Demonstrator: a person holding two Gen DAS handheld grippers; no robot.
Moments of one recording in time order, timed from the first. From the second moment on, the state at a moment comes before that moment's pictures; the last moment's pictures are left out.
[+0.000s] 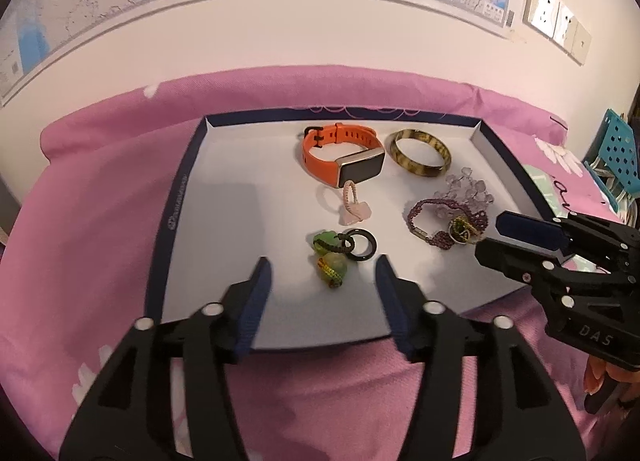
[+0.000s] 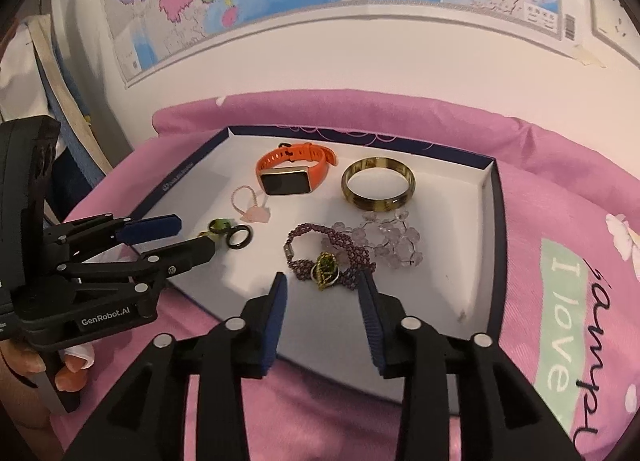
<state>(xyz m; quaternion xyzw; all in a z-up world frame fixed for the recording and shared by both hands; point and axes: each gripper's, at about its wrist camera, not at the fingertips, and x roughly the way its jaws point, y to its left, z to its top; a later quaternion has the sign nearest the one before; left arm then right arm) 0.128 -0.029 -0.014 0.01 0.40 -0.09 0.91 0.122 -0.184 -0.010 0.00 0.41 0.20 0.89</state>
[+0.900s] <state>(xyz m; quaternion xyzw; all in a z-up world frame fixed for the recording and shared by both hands) 0.043 -0.006 -0.005 0.01 0.37 0.00 0.93 0.040 -0.184 -0.008 0.02 0.38 0.15 0.91</state>
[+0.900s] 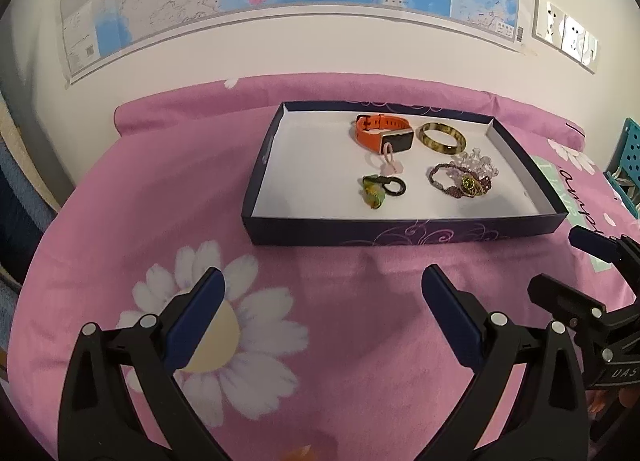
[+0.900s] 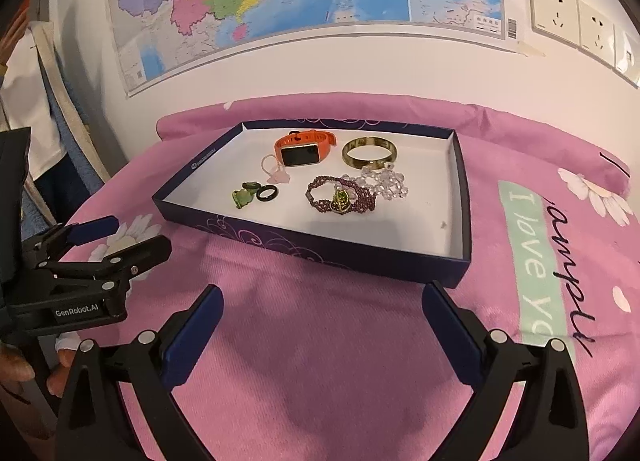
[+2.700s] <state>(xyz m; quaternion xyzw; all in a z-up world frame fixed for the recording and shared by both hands) 0.032 -0.007 -0.004 0.01 0.37 0.00 0.93 0.027 -0.179 -0.009 0.03 0.39 0.15 0.91</state>
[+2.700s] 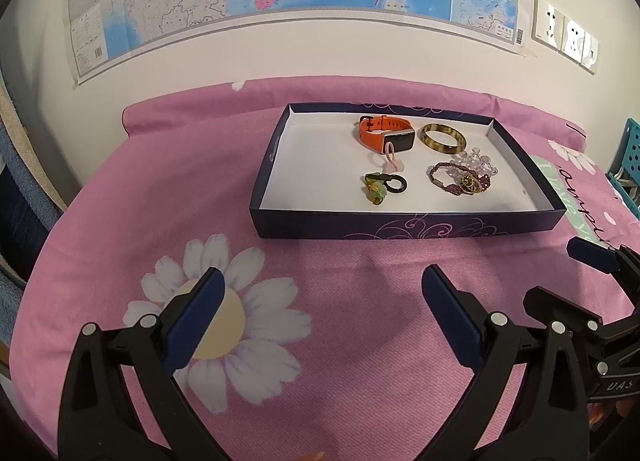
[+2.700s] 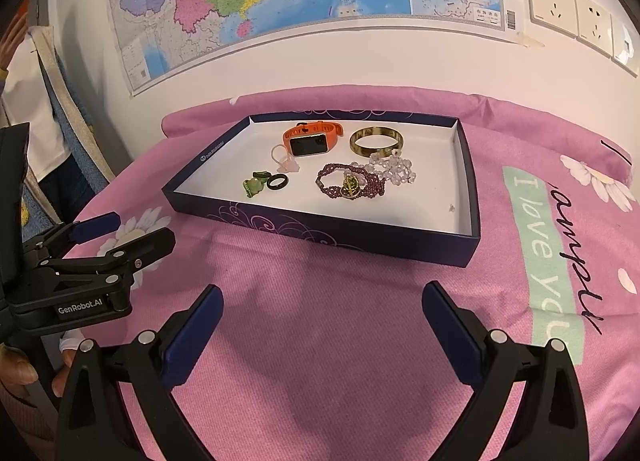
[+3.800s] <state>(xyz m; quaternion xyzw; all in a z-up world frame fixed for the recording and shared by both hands) 0.032 -0.007 -0.007 0.02 0.37 0.00 0.93 0.030 -0.179 -0.011 0.03 0.39 0.15 0.91</state>
